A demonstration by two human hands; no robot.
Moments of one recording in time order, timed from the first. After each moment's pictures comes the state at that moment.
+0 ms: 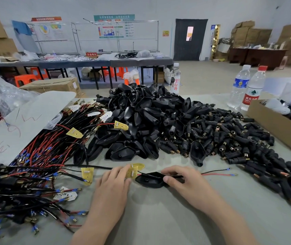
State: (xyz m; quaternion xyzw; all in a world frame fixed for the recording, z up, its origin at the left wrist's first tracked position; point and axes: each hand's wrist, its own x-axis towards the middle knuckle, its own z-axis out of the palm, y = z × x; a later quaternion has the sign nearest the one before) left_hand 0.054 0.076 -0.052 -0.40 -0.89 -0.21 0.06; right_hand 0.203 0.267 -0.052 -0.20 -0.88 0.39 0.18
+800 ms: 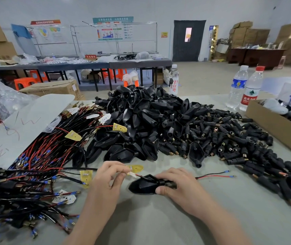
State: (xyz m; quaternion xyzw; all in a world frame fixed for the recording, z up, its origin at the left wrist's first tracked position) left_hand 0.054 0.069 -0.029 -0.40 -0.76 -0.50 0.05; right_hand 0.197 0.257 -0.050 -0.17 -0.93 0.28 0.14
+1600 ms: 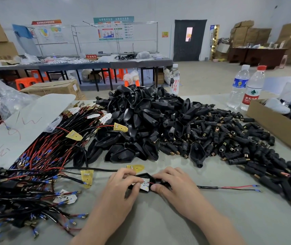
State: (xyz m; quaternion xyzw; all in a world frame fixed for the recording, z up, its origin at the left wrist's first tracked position) left_hand 0.061 0.076 -0.046 -0.49 -0.80 -0.35 0.02; right_hand 0.187 0.244 -0.053 -0.16 -0.94 0.25 0.17
